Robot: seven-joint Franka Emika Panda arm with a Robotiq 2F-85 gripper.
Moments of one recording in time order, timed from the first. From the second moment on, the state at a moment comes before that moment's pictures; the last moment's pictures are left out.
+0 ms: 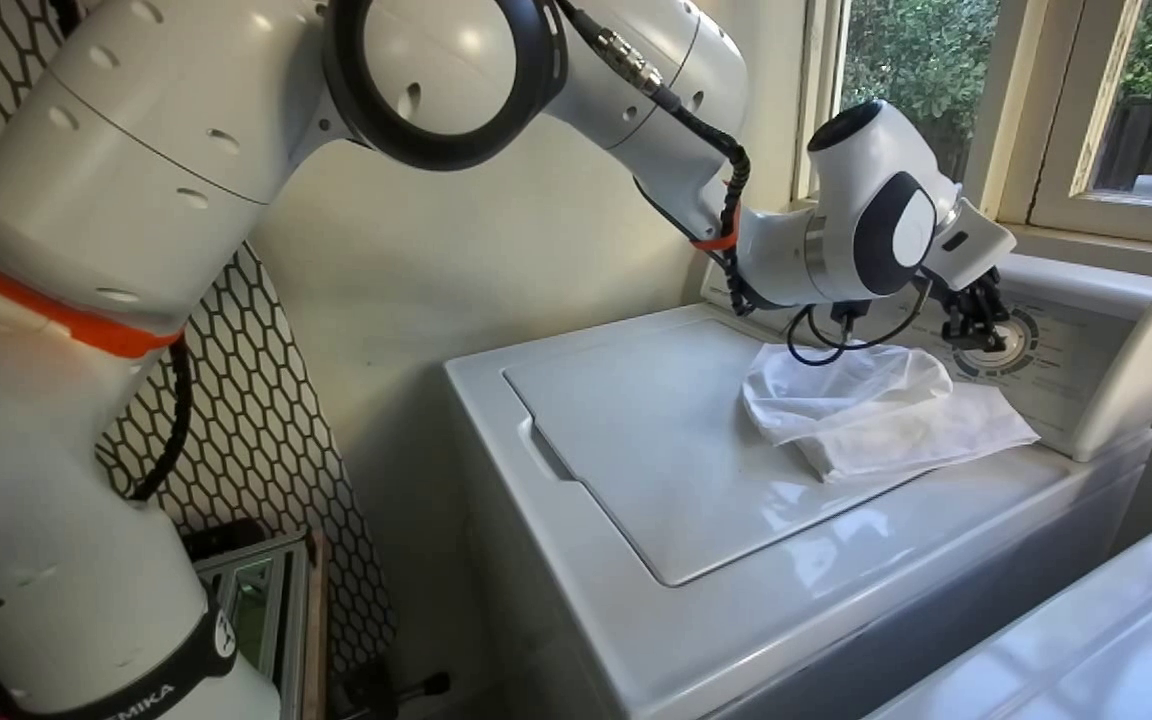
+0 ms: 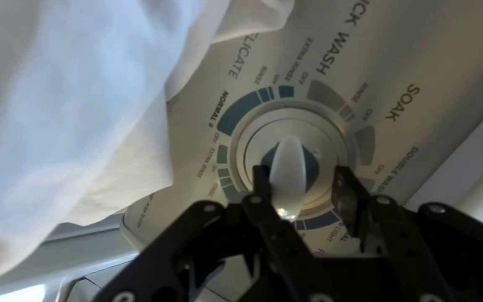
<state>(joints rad) -0.04 0.78 -0.05 -1.39 -0.38 2.97 1.42</state>
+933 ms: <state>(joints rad) -0.04 0.78 -0.01 -1.38 -0.03 2.94 0.69</state>
